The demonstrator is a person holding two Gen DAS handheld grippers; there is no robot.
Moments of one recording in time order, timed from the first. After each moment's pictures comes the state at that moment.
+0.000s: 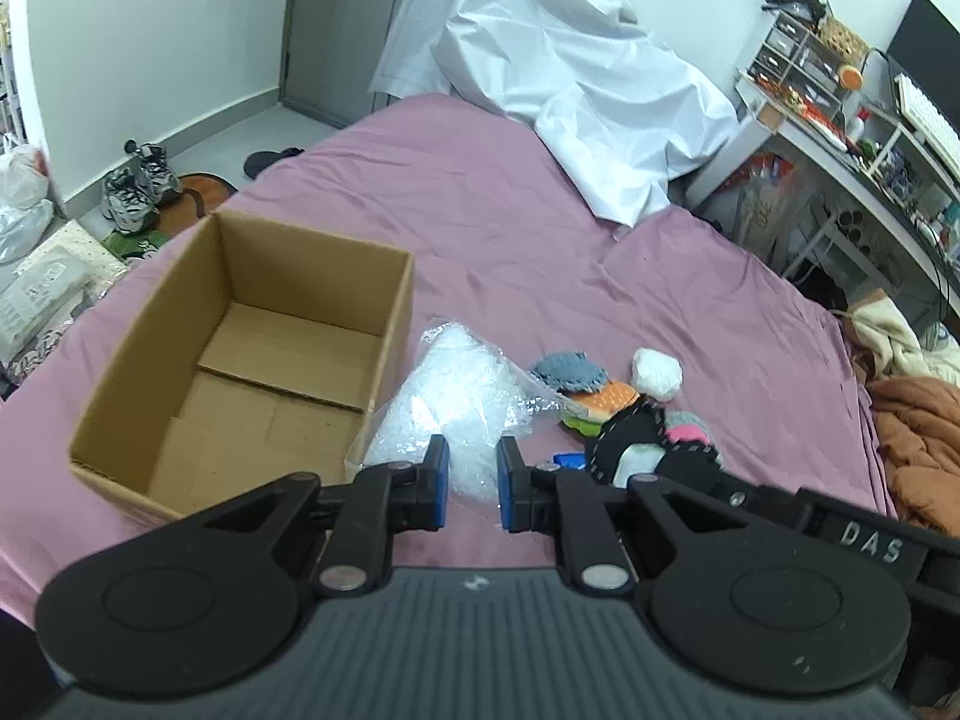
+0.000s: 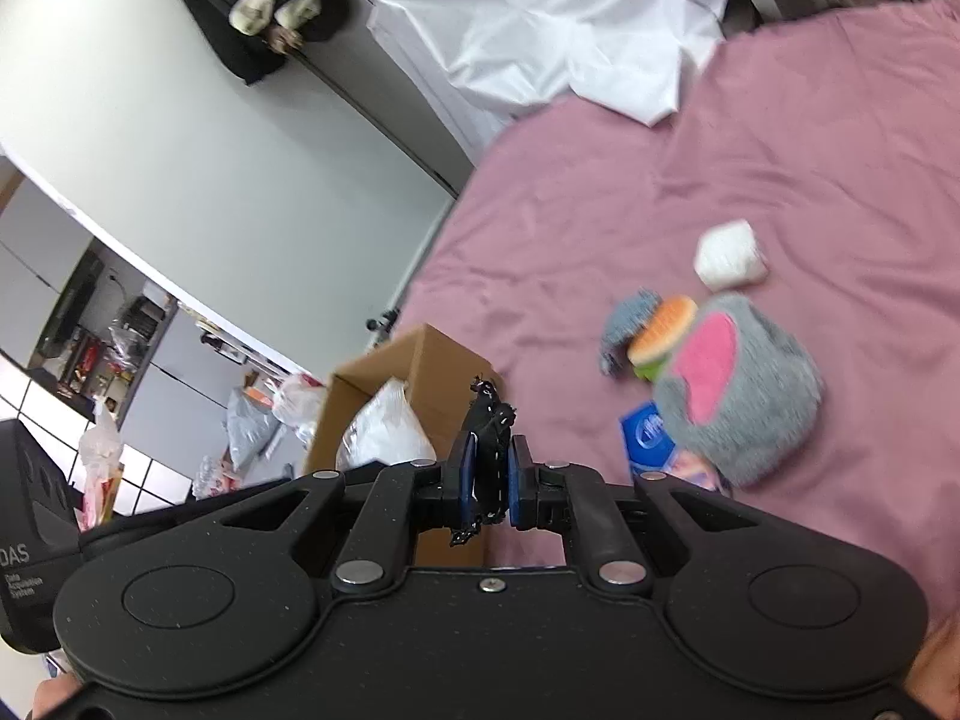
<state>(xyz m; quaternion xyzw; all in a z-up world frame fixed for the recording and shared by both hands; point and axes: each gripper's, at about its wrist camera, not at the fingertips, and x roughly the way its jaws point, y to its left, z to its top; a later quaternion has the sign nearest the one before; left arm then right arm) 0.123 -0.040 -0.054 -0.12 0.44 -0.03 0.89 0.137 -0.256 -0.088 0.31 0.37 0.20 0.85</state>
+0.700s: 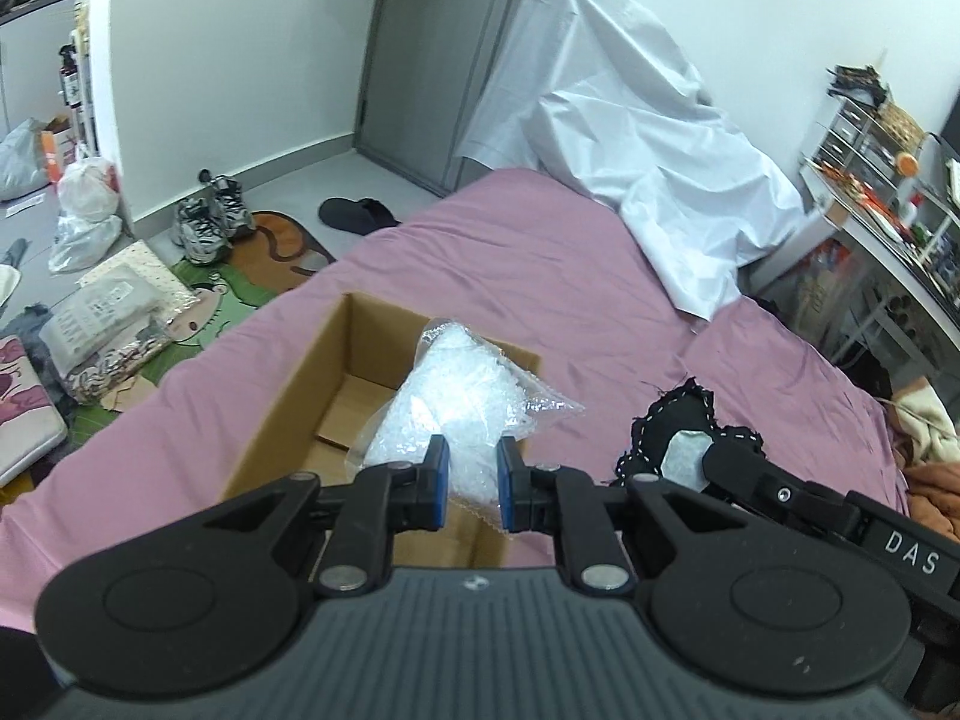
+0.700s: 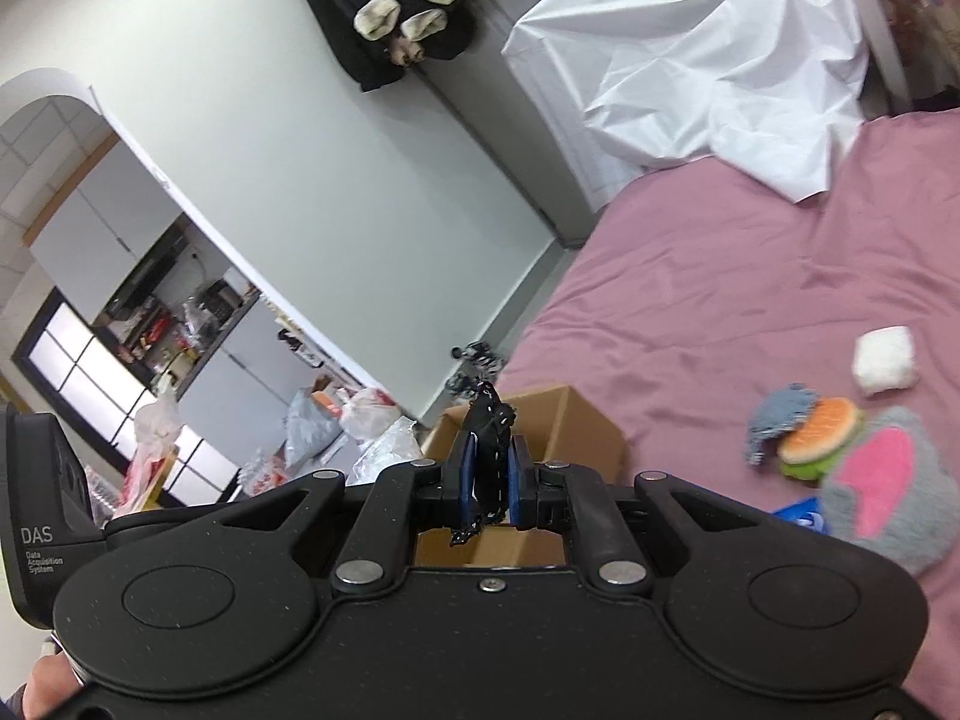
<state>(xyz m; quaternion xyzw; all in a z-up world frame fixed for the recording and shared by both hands) 0.129 0.027 -0.028 -0.14 0.39 0.03 0.91 0.157 -0.203 -0.059 0.27 0.30 0.28 0.87</state>
